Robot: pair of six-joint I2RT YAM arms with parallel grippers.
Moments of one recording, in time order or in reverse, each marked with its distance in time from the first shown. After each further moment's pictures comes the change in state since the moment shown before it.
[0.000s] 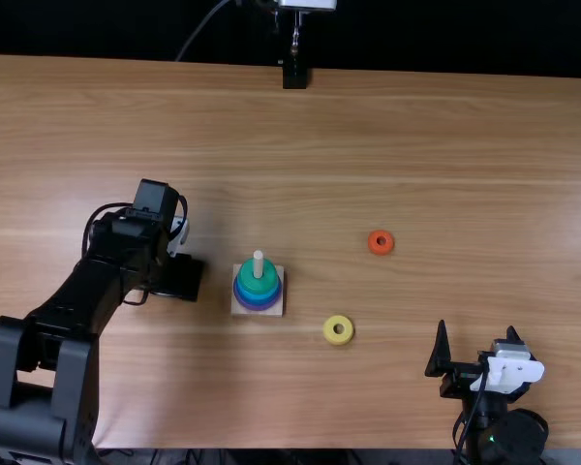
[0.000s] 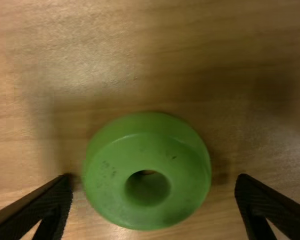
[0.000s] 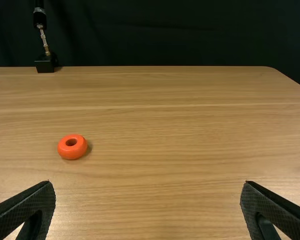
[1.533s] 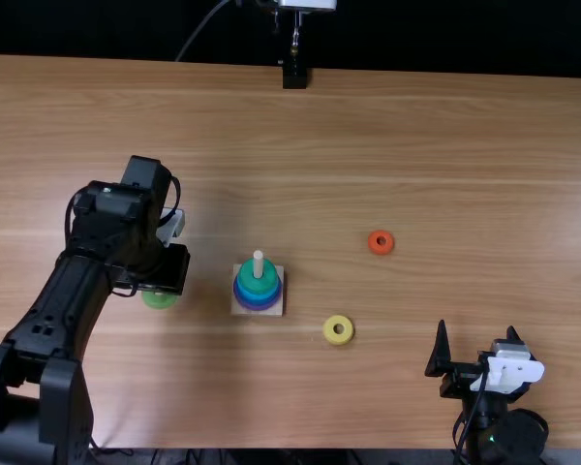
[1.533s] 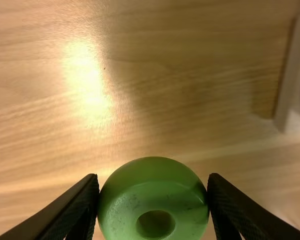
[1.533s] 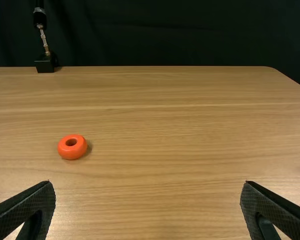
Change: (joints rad) left arm 0.009 -0.051 0.241 -0.407 0.042 -0.002; right arm 0.000 0.000 0.000 0.000 0.000 0.000
